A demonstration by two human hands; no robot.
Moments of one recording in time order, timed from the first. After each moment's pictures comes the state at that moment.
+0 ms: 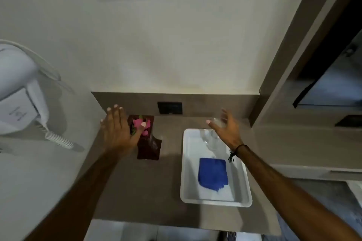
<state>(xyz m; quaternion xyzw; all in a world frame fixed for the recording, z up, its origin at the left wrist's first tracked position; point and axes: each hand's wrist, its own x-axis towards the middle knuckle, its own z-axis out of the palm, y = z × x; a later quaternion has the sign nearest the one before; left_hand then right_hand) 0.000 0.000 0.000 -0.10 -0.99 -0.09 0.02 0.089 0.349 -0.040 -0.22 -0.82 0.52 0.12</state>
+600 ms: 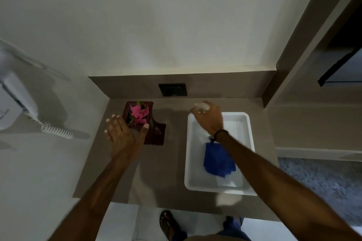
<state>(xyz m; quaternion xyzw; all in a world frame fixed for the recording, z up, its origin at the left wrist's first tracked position) 0.032 0.011 -0.060 0.03 -0.99 -0.12 0.02 0.039 0.297 -0.083 -0.19 -0.82 0.53 0.09</state>
